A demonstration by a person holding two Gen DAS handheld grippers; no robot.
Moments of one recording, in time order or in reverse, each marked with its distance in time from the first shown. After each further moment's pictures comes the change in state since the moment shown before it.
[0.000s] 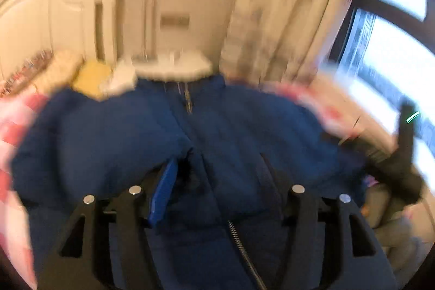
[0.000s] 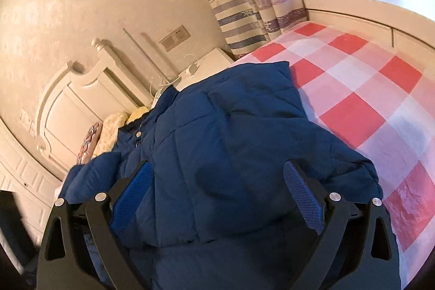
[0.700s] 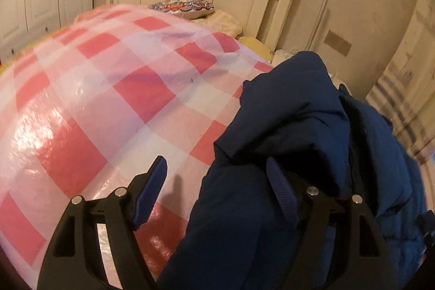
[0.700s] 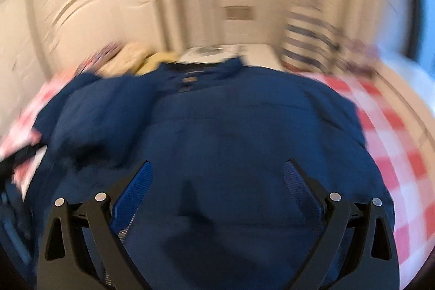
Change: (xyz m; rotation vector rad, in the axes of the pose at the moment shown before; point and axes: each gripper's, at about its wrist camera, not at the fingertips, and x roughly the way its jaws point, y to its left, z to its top) left arm -0.034 0.190 -0.072 -0.532 0.050 0.562; right arm 0.012 0.134 -0.070 -0.710 0.091 -0.056
